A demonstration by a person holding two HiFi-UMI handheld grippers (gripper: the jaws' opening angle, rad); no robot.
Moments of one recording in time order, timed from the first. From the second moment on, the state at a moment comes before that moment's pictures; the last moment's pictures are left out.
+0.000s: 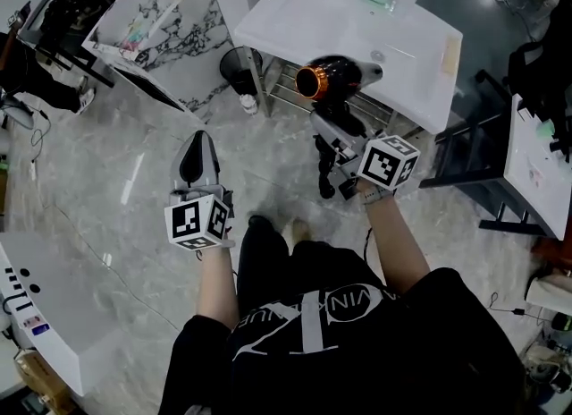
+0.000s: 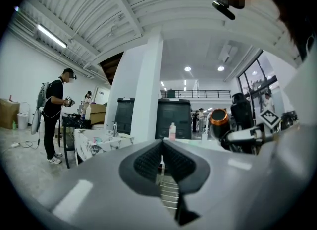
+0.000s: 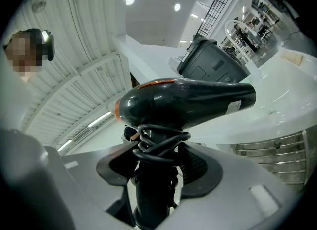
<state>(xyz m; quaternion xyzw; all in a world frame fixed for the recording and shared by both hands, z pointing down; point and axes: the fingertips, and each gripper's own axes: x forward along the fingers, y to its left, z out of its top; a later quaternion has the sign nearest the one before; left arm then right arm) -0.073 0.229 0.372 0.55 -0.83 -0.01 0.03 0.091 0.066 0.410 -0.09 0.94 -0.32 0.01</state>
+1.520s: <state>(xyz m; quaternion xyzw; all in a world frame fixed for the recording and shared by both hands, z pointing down) -0.283 -0.080 0.372 0.73 -0.68 0.00 0.04 -0.085 -0.120 0.426 -0.27 0.90 -0.34 0.02</state>
